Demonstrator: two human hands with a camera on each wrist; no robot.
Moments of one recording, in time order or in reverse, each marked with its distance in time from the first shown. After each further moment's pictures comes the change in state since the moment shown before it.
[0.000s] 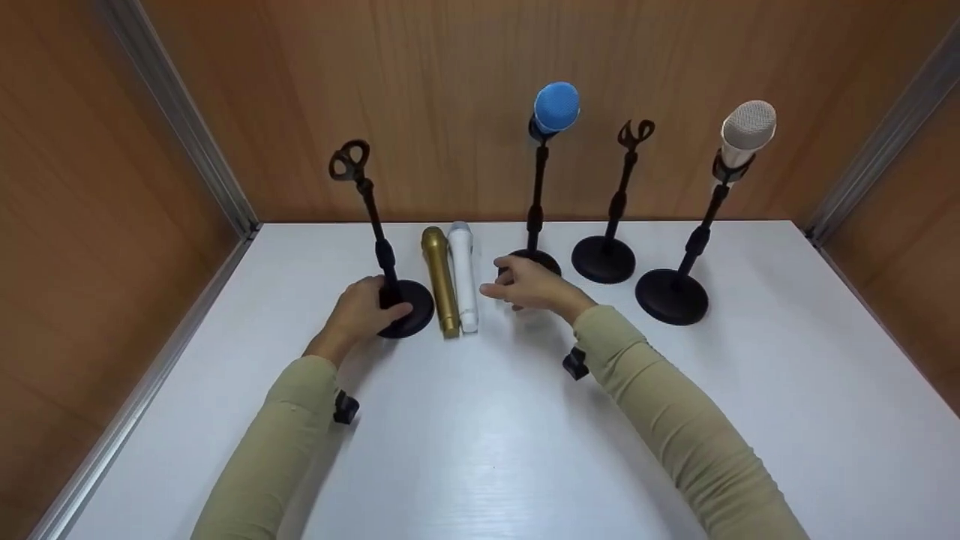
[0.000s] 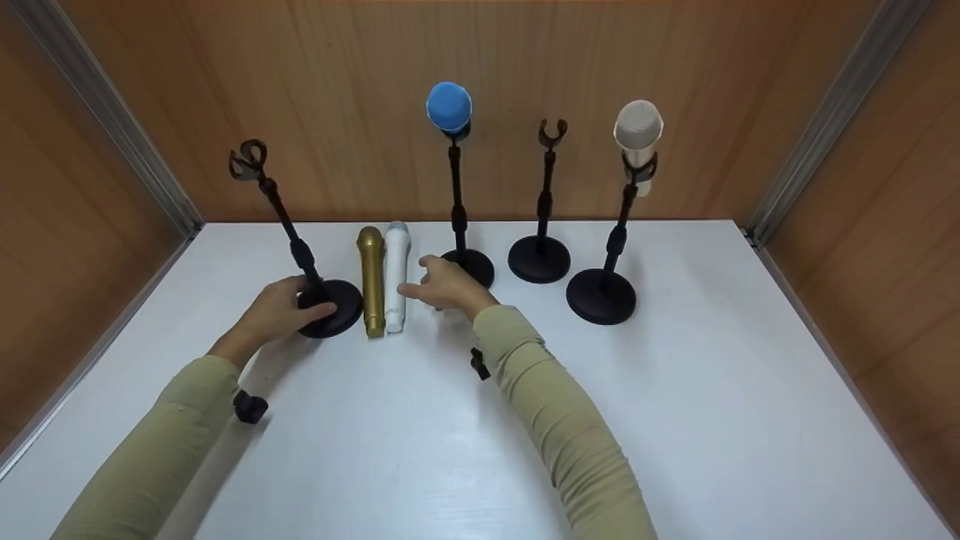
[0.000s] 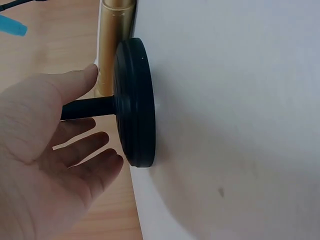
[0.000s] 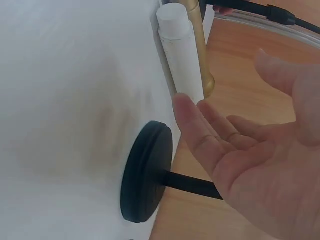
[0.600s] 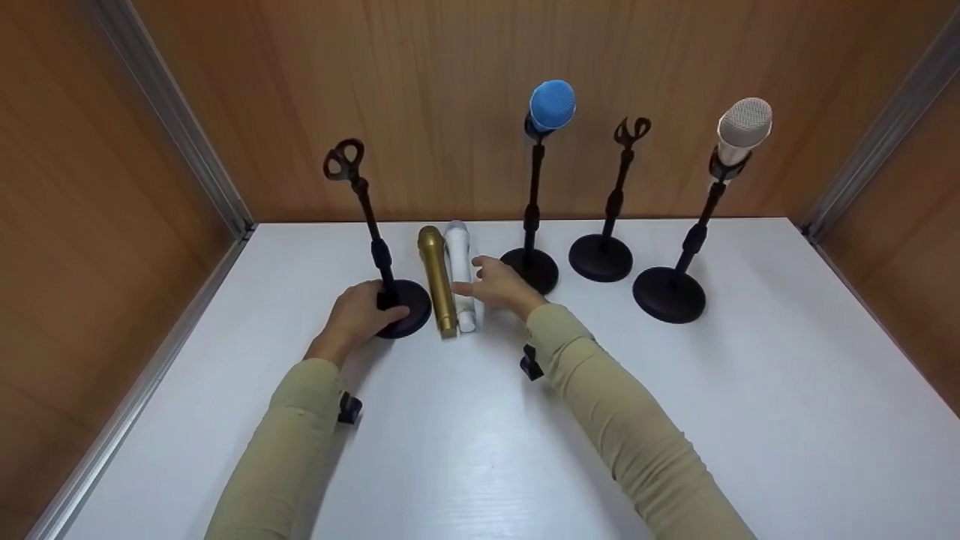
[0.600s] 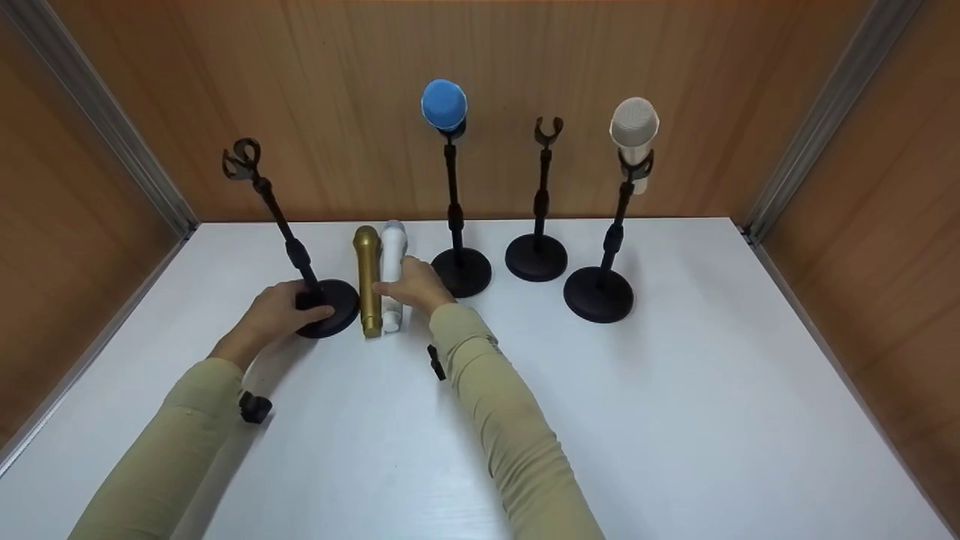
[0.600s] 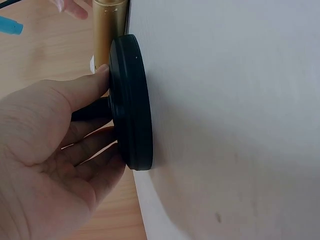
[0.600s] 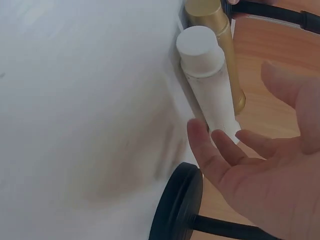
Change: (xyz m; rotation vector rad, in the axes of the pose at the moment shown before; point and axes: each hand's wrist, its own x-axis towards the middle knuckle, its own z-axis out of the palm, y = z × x) left_hand 0.002 0.000 0.005 0.014 -0.036 -0.094; right_hand 0.040 -0.010 0.037 0.037 0.124 0.124
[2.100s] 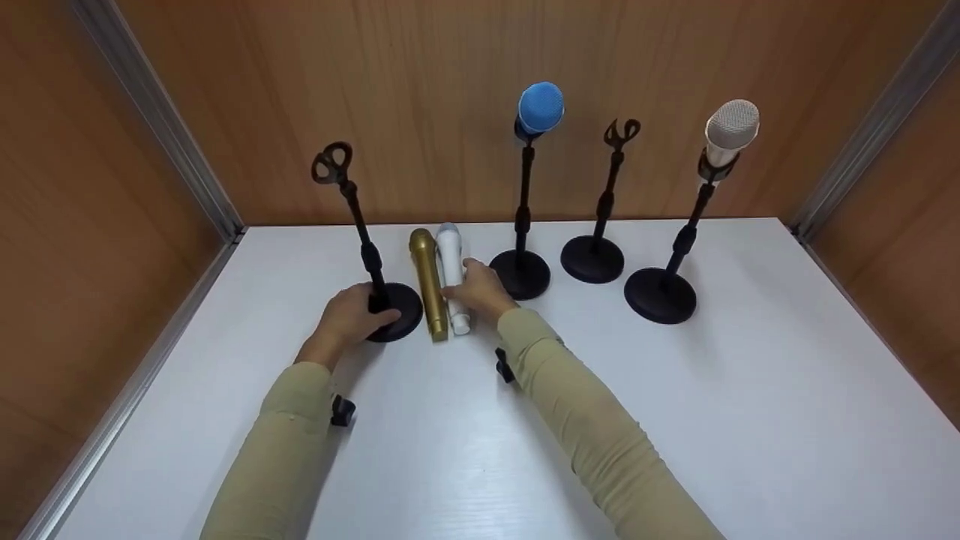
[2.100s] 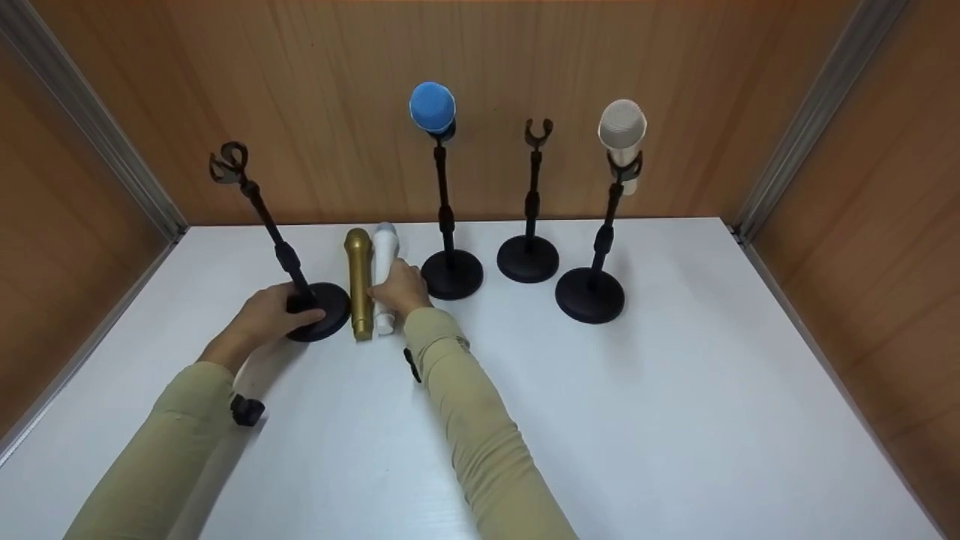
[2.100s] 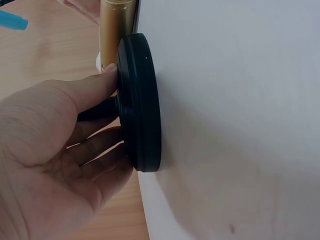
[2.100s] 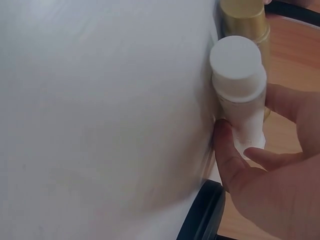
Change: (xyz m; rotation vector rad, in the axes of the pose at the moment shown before) left_hand -0.002 0.004 -0.002 0.016 -0.016 0.004; right_hand 0.025 0.006 0.026 0.058 0.163 -0.005
